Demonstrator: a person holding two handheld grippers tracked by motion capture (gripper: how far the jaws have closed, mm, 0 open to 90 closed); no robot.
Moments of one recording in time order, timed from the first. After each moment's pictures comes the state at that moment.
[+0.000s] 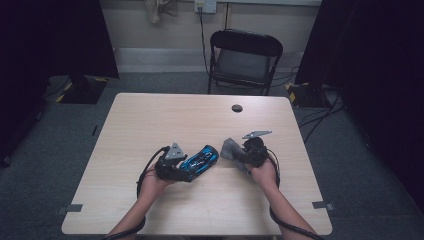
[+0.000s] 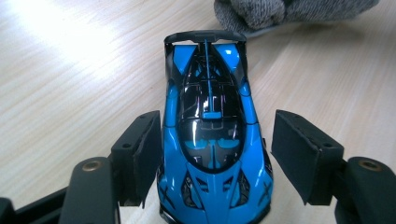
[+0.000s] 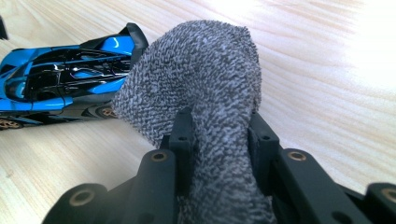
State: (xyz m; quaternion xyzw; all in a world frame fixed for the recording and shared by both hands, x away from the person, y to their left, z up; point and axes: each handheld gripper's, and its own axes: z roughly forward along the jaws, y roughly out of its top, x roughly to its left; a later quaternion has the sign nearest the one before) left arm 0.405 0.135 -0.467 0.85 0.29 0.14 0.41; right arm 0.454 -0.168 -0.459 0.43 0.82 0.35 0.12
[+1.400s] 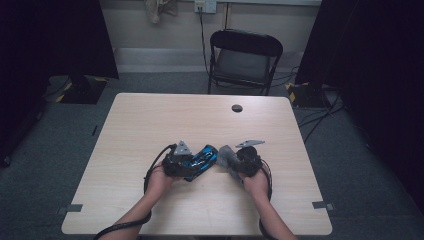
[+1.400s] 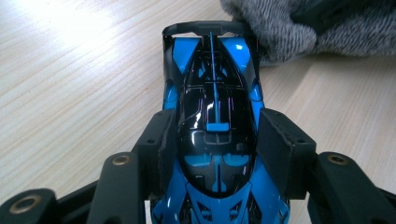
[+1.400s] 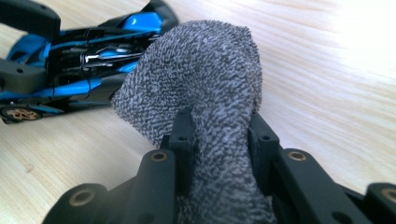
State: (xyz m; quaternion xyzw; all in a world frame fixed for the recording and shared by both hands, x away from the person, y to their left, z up) left arm 0.419 0.120 -0.477 0.86 0.31 0.12 0.40; right arm 0.426 -0.145 -0.470 0.46 0.81 0.34 0.13
